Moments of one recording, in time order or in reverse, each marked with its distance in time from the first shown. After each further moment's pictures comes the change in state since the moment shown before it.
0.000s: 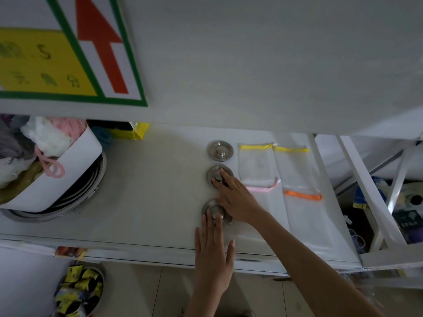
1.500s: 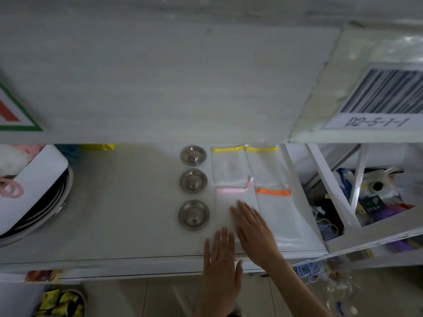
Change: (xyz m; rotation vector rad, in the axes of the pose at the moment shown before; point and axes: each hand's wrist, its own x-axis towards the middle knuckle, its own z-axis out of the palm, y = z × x) left_hand -0.026 0.052 0.023 0.111 -0.100 0.267; right_hand -0.134 0.046 0.014 -0.073 0.157 0.215
